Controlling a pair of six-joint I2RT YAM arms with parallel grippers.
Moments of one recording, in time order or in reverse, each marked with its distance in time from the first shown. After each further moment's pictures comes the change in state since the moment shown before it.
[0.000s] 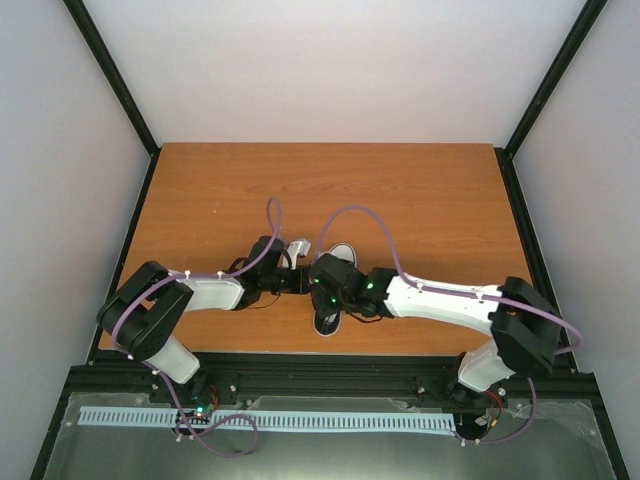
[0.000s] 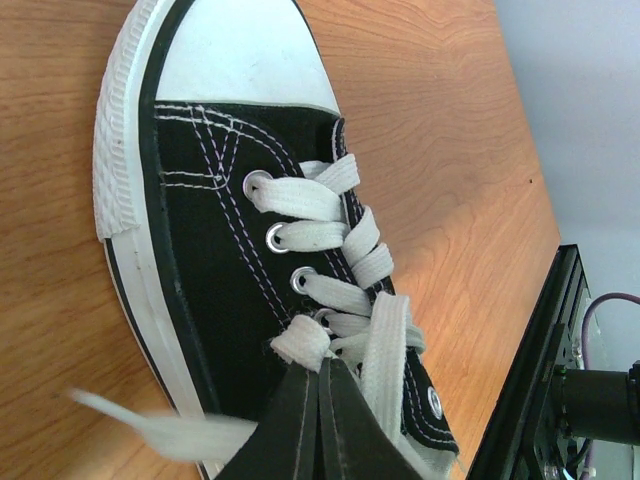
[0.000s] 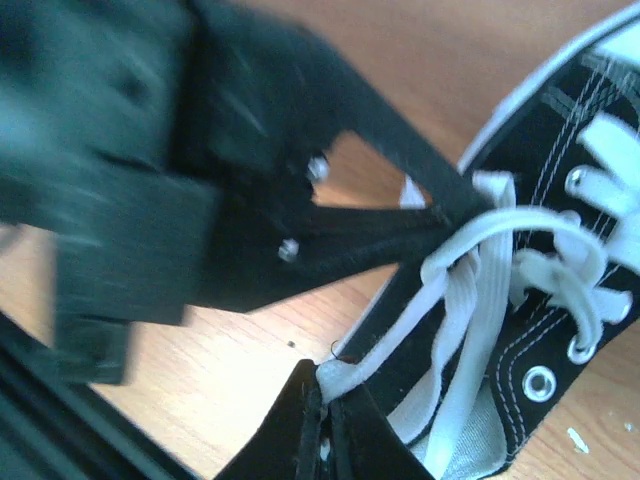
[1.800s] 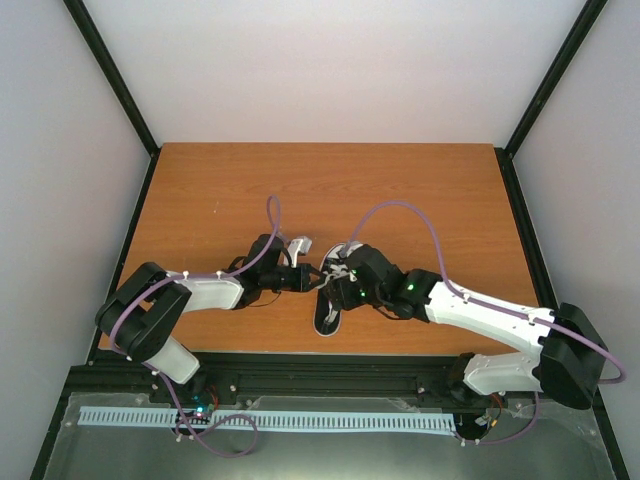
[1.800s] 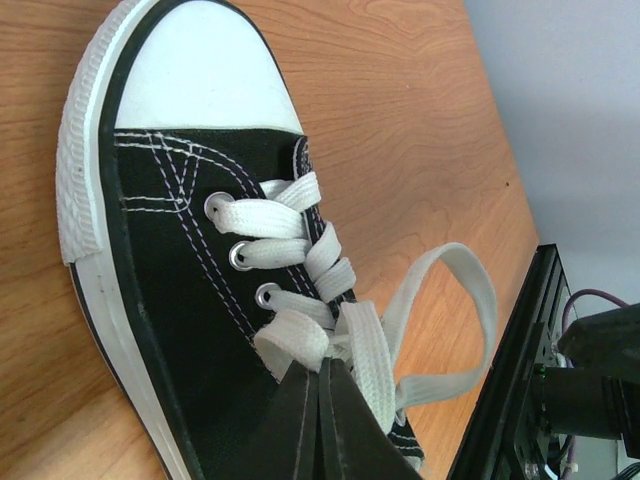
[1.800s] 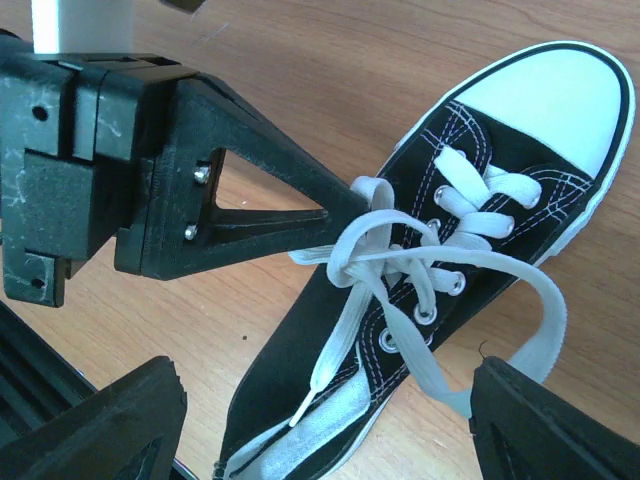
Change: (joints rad) left arm 0.000 -0.011 0.010 0.013 0.019 -0.004; right arm -0.140 -0.258 -0.150 0.037 -0.065 -0.080
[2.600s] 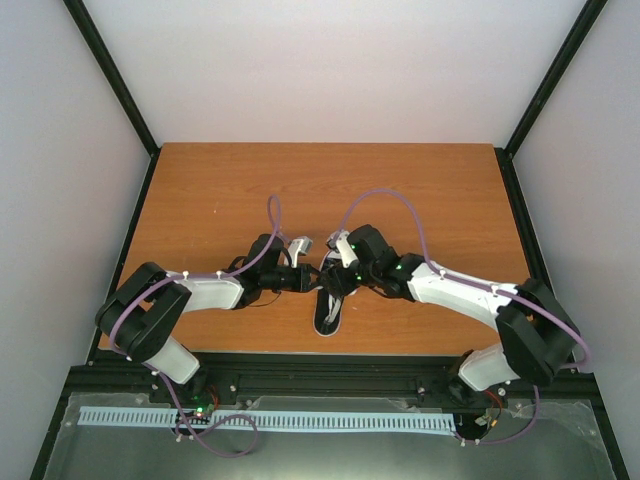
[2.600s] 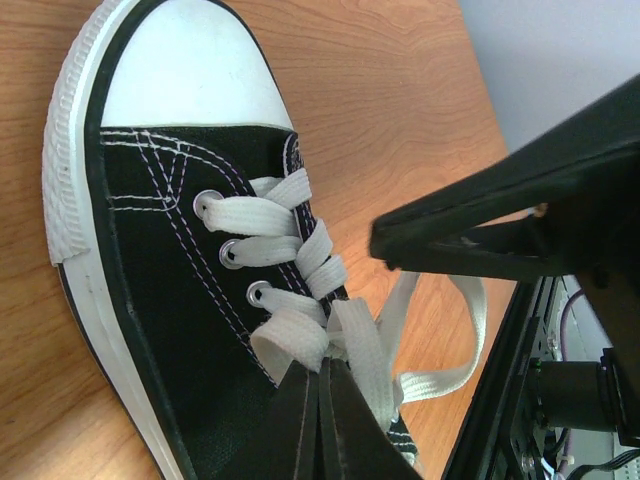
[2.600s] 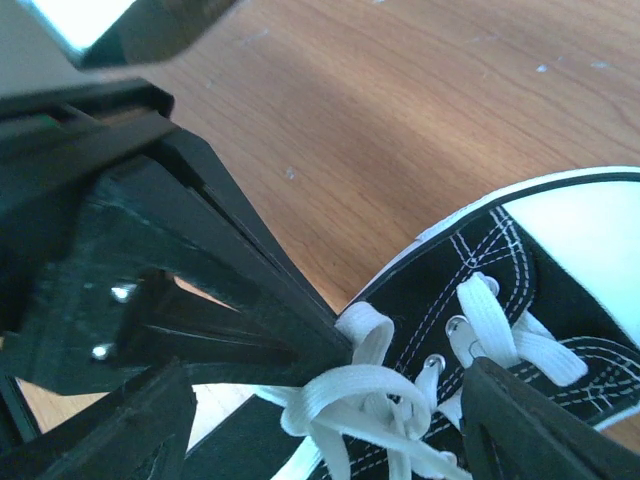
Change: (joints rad) left arm 0.000 0.000 0.002 0.001 0.016 0.007; right arm -0.150 0.200 0.023 0.209 -0.239 -0.308
